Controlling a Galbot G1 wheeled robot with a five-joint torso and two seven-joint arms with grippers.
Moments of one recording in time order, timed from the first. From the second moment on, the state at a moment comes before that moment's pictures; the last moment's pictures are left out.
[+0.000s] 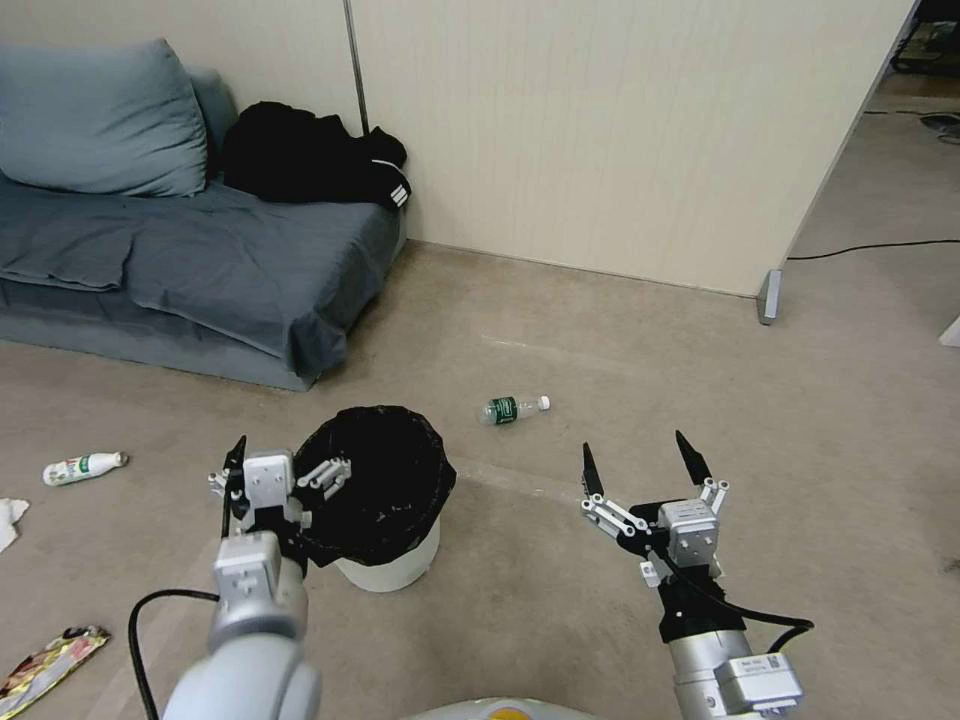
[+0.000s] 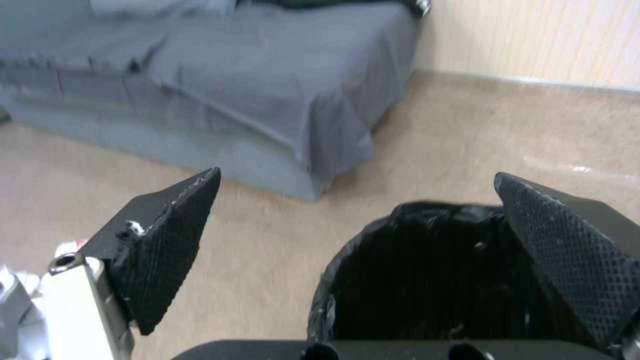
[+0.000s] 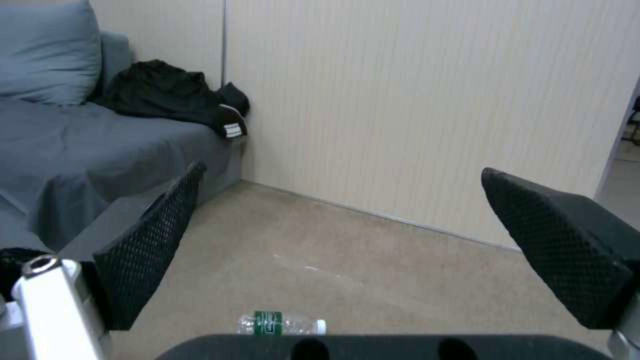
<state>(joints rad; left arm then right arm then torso) 1.66 -1.55 -0.53 -2.38 0.05 0.46 -0.26 -1.92 1.61 0.40 2.37 -0.21 0.18 -0.04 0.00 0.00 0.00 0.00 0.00</state>
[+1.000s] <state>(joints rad) 1.42 -1.52 -0.65 -1.98 -0.24 0.65 -0.32 -1.90 1.61 0.41 2.35 -0.21 0.20 -0.11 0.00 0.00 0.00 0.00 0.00</state>
